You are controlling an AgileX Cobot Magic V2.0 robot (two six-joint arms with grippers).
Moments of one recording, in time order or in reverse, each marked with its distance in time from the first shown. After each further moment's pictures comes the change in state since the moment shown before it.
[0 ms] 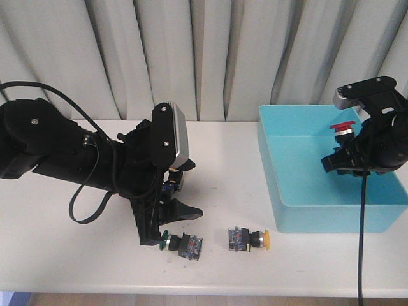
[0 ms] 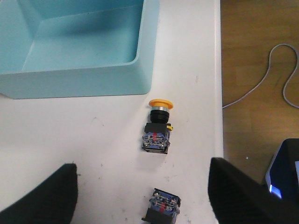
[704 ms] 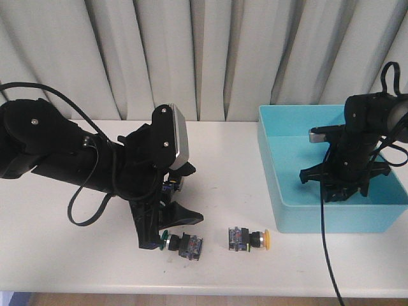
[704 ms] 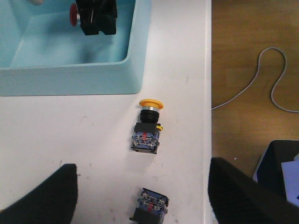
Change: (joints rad) left arm 0.000 0.000 0.000 0.000 0.031 -0.031; right arm -0.039 0.618 -0.352 -0.131 0.154 0.244
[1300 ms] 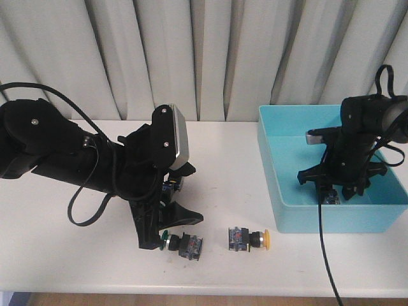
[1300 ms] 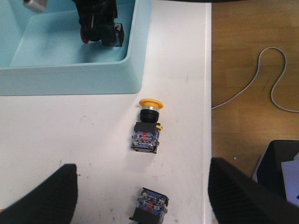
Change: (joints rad) left arm 0.000 0.000 0.000 0.002 0.000 -0.002; right arm 0.000 0.006 -0.032 0.000 0.017 -0.012
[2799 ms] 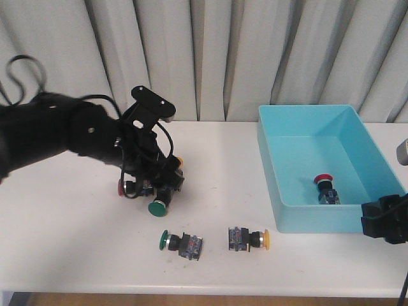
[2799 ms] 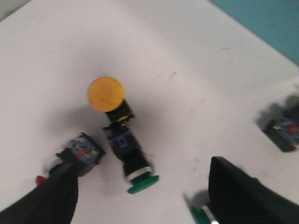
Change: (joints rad) left arm 0.000 0.231 -0.199 0.827 -0.133 -1.337; right arm 0.000 -1.164 0.876 0.219 -0.384 -0.212
